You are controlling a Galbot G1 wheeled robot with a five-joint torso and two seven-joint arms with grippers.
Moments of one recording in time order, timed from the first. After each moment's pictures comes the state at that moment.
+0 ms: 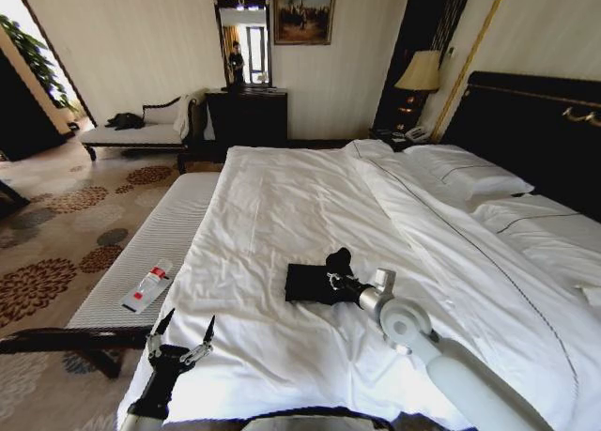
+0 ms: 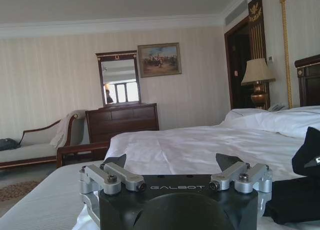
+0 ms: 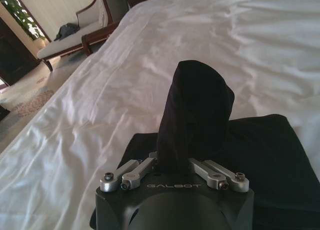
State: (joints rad) left arm 2.19 -1.08 -0.63 -2.30 -0.21 -0.46 -0.18; right arm -1.01 0.85 0.00 1.99 1.24 -0.42 0.47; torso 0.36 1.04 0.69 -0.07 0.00
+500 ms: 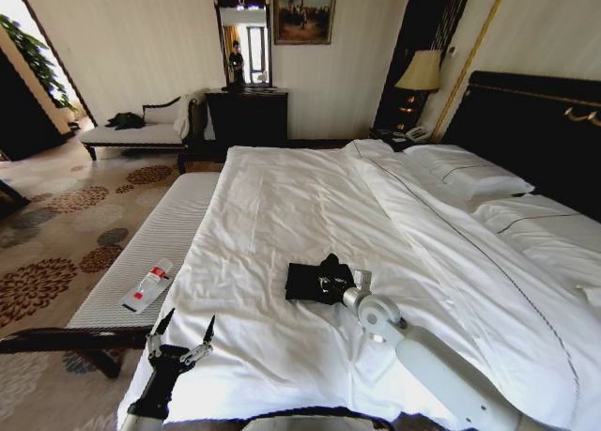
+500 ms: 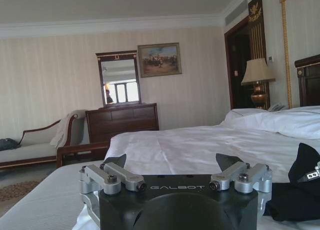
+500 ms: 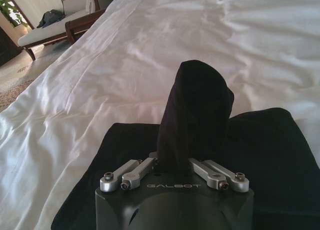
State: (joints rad) left arm 2.19 -1.08 -0.63 -2.30 -0.21 -0.46 -0.18; right arm -0.93 0.90 -0.08 1.86 1.19 -0.40 0.48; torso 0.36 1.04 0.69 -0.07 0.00
